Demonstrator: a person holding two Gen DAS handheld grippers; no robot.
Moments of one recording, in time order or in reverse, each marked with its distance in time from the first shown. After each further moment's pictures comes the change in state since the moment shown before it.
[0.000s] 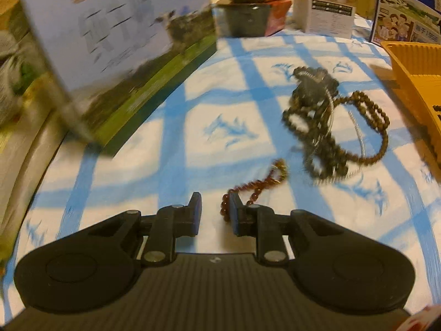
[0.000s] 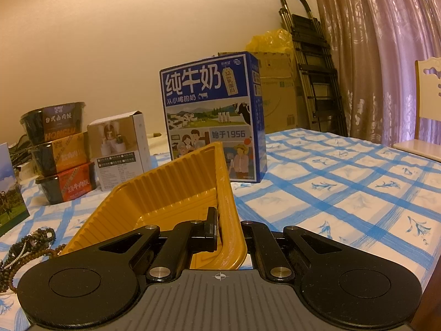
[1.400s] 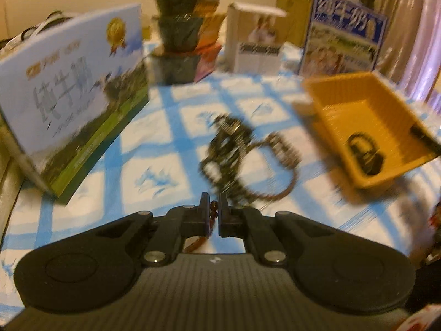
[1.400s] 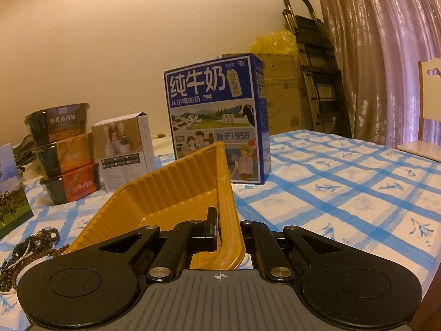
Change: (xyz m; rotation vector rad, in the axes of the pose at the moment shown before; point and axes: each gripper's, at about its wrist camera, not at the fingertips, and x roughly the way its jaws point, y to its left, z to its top) left arm -0.061 -0.026 0.031 0.070 -0.155 -0.290; right arm -0.002 -0.001 0.001 -0.003 -0.006 0.022
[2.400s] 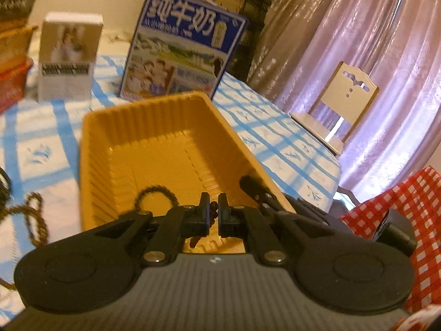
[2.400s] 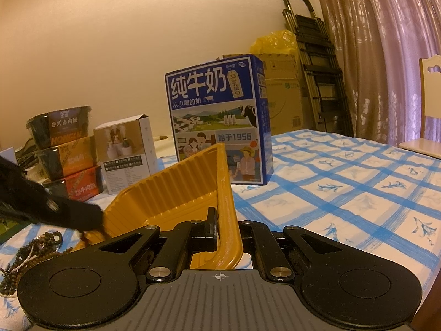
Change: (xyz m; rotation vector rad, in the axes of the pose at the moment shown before) left arm 0.069 -0.202 0.064 0.032 -0.010 -0.548; right arm 0.000 0.003 0.003 0.010 0.000 0.010
